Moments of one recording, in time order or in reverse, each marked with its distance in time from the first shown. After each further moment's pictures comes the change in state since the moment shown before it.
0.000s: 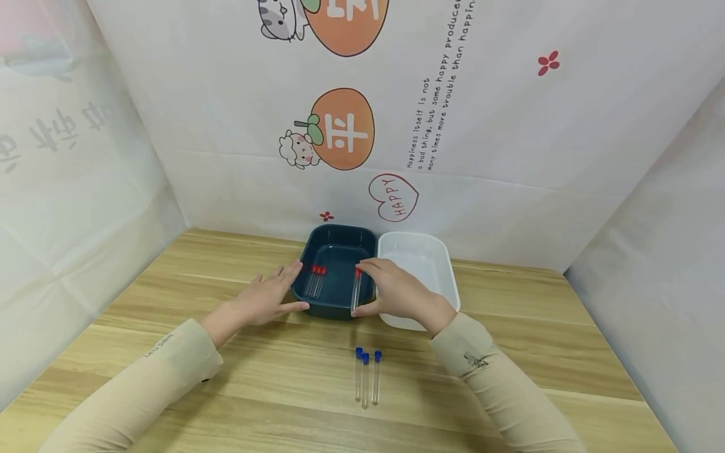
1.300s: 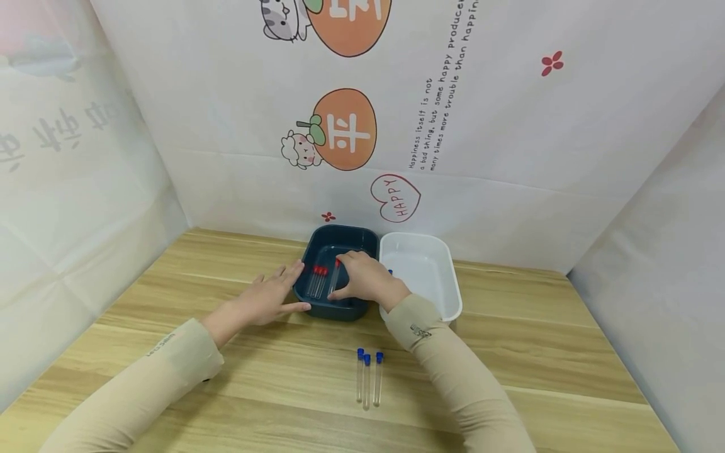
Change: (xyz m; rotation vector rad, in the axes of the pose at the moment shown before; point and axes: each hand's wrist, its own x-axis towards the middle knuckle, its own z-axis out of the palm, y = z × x) left_hand 0.001 0.001 -0.001 0.002 -0.007 -0.009; right_hand 0.069 -0.007 0.028 -0.034 -0.054 0.091
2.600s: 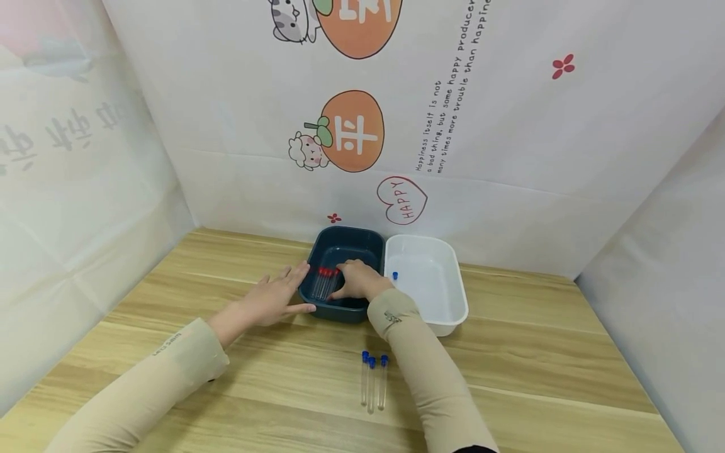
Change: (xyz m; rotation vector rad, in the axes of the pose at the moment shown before) left_hand 0.000 -0.002 -0.002 0.009 -0.010 0.006; right_hand 0.044 0.007 0.036 0.046 -0.141 0.066
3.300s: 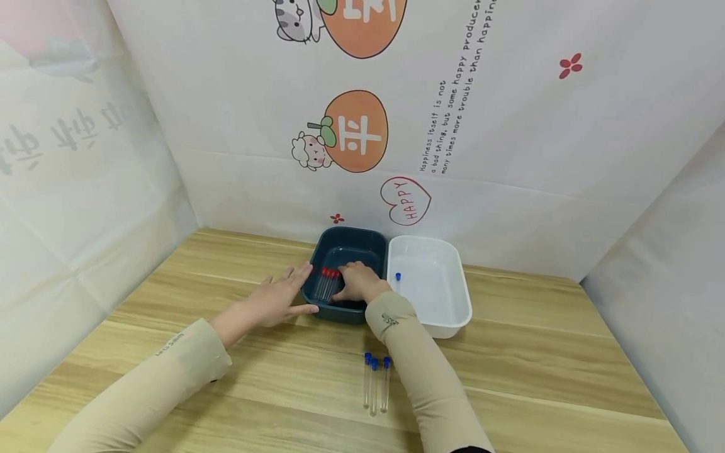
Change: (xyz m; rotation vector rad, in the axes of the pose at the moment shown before) left_hand -0.001 0.001 -0.001 -0.005 0.010 0.016; right_hand 0.008 -0.002 0.009 -0.081 0.015 0.005
